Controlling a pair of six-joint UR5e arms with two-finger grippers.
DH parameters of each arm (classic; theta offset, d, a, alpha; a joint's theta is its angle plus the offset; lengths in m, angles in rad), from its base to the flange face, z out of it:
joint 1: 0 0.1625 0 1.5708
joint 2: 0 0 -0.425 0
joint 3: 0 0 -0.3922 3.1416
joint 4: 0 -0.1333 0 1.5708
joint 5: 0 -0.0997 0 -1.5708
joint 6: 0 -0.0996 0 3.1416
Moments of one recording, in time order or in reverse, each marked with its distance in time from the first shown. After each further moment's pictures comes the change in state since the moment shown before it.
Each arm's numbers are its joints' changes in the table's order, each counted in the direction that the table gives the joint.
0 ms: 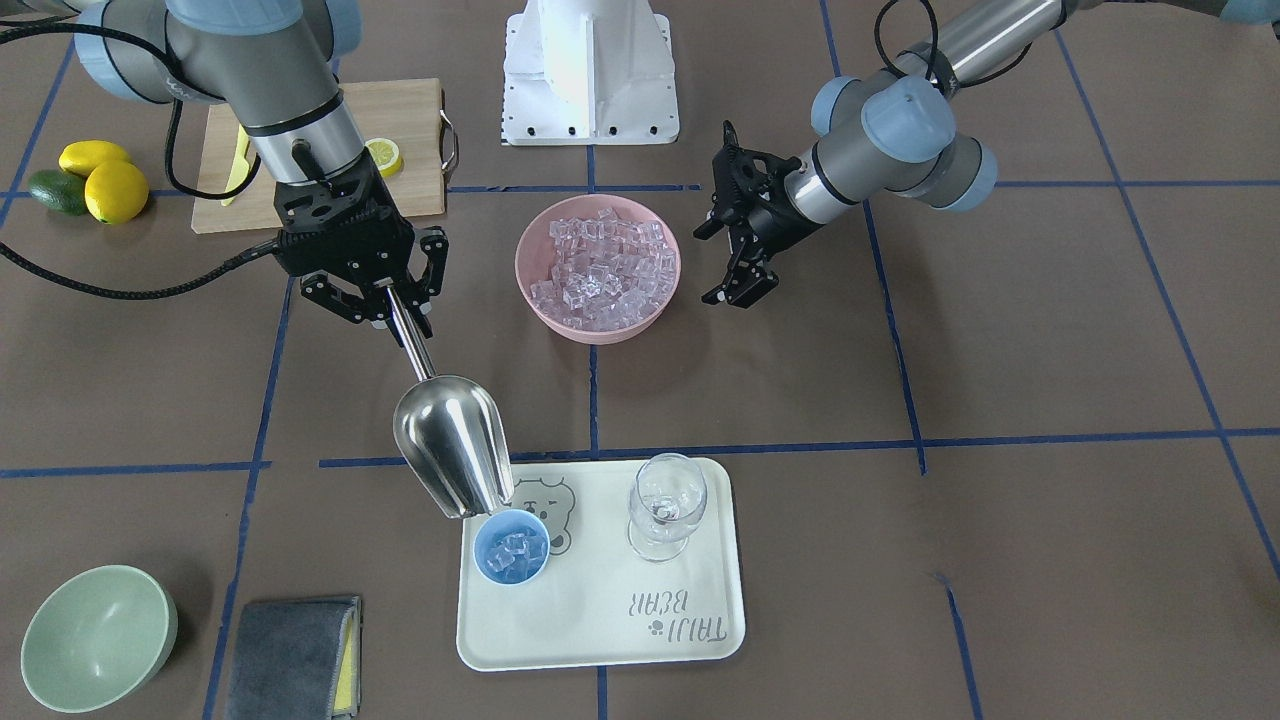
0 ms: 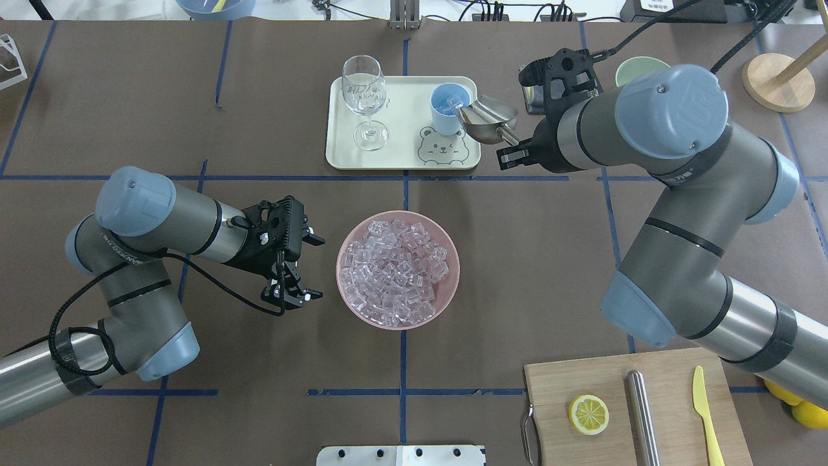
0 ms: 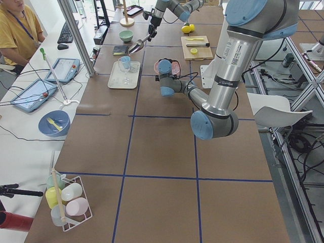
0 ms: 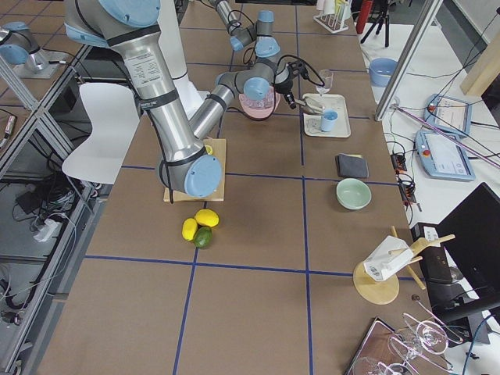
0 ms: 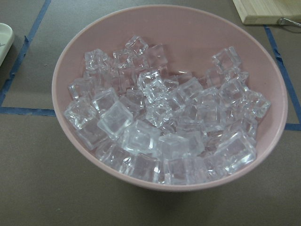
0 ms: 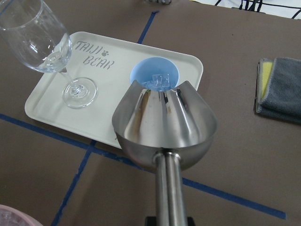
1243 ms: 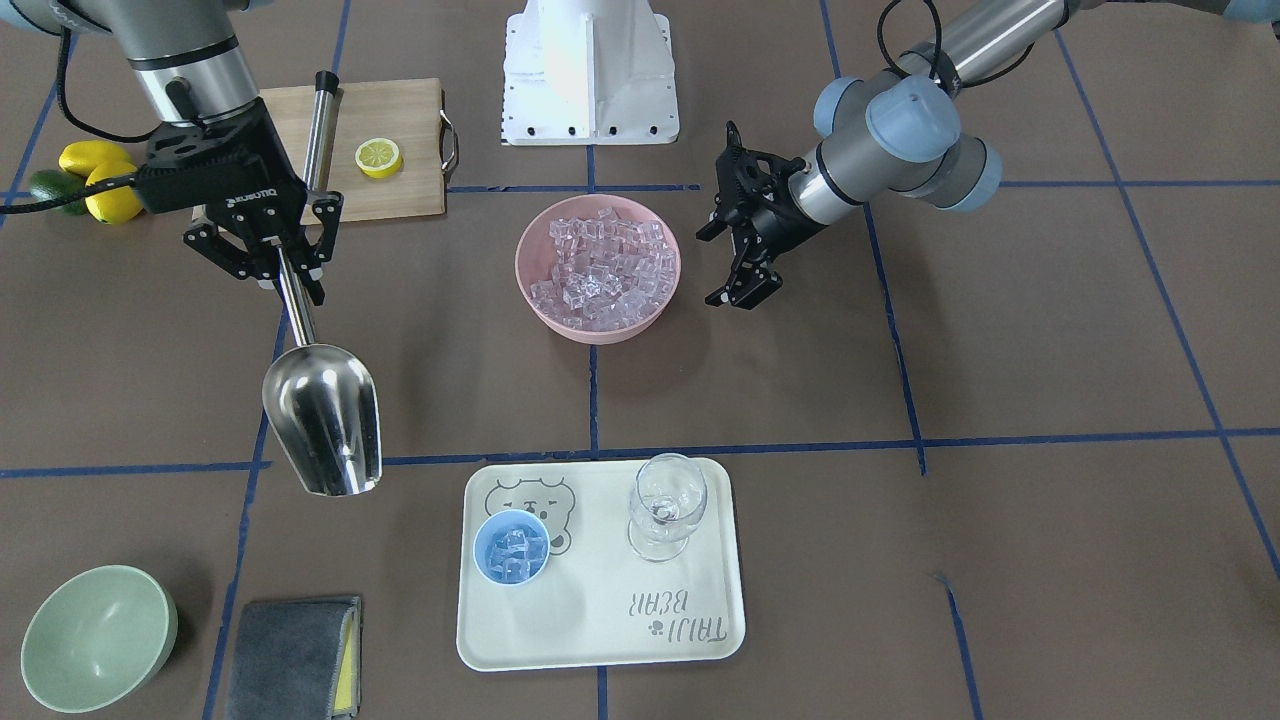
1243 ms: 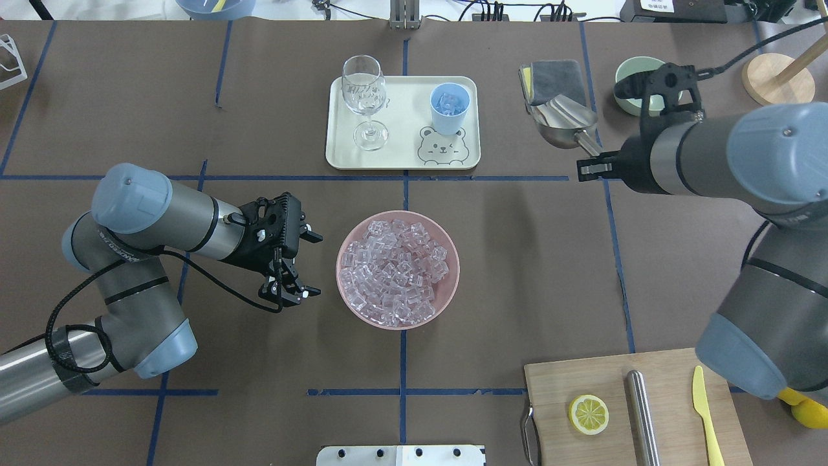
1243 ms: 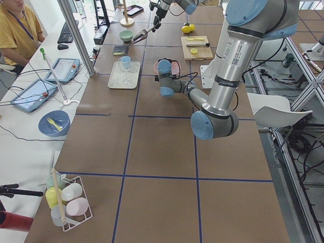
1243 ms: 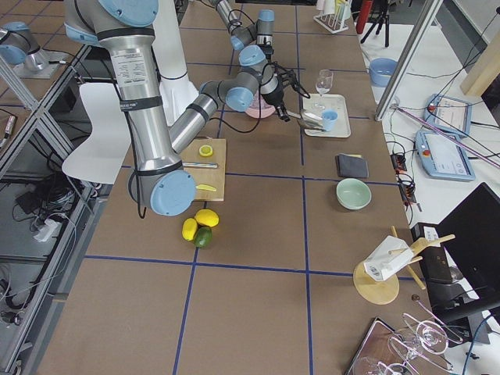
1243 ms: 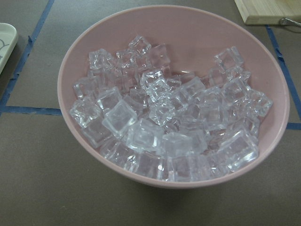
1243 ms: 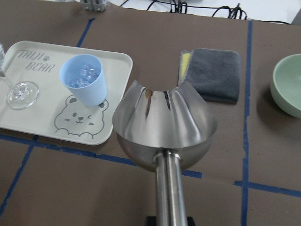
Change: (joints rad) left arm -0.009 0.003 -0.003 0.000 0.002 0.000; right arm 0.016 -0.307 0.192 -0.105 0.108 -0.129
